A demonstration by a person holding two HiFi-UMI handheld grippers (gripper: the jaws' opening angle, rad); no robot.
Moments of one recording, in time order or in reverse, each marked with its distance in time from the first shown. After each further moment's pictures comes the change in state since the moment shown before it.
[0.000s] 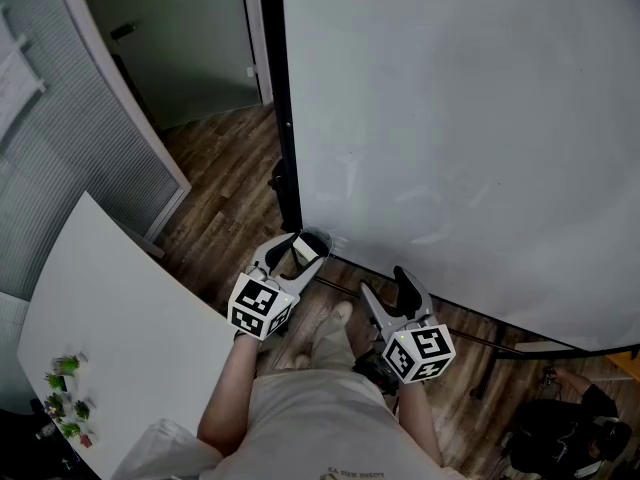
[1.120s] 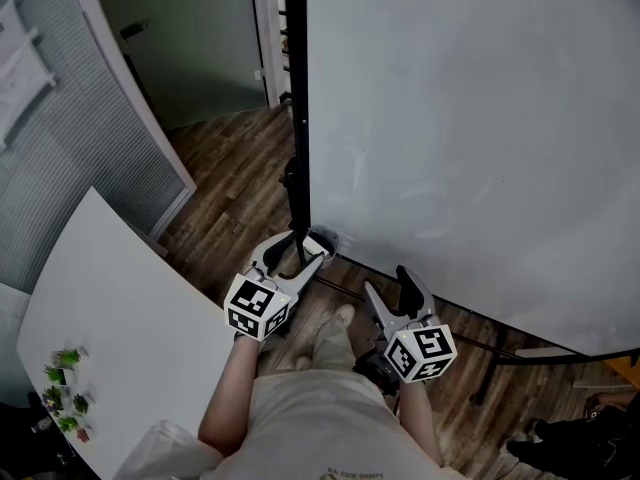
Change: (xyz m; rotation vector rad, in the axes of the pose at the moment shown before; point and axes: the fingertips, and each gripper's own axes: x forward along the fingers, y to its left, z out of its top) left arm -0.024 0.004 0.016 -0.037 -0.085 0.024; right arm -0.002 0.011 0.005 -0.020 -0.019 0.007
